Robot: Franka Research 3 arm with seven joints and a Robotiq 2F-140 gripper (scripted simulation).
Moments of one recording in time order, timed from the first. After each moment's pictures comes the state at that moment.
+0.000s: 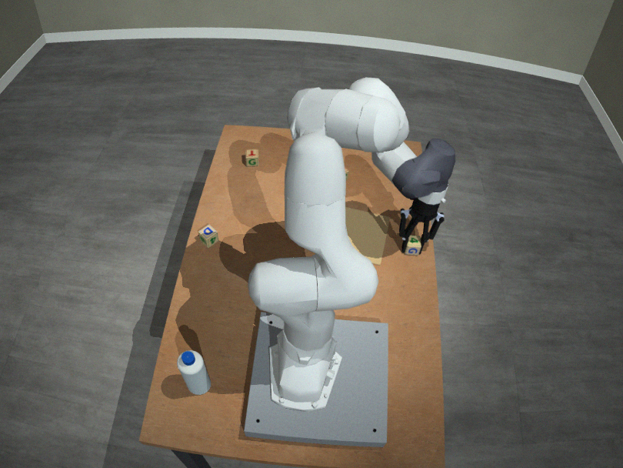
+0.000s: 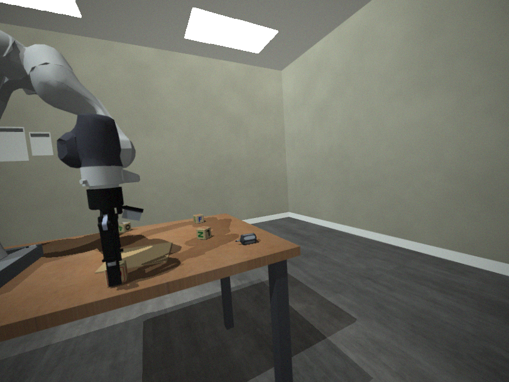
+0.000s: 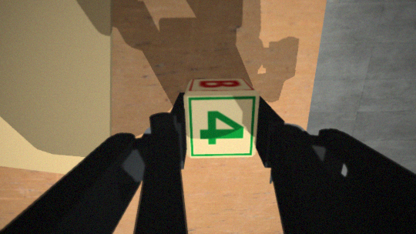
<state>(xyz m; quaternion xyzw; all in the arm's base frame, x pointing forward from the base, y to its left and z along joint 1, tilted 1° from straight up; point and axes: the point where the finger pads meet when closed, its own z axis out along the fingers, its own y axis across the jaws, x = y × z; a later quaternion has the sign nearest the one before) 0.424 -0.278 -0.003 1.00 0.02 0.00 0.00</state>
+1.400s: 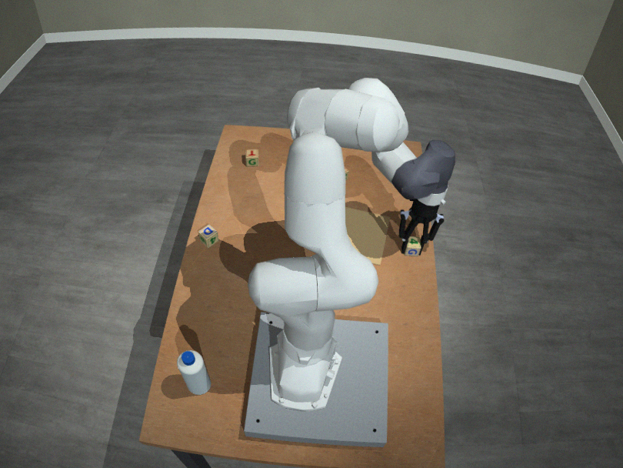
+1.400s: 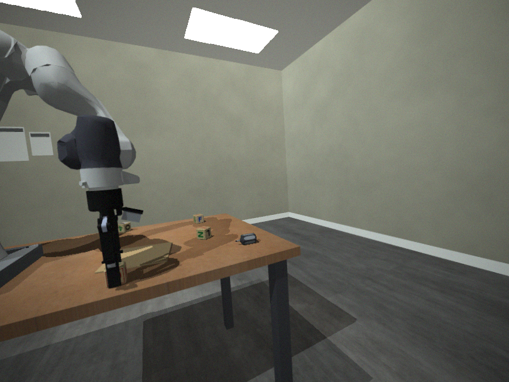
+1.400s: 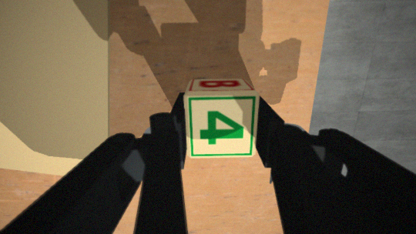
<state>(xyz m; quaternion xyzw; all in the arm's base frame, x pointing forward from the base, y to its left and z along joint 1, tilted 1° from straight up) 0.422 -0.279 -0.007 1.00 0.02 0.00 0.00</state>
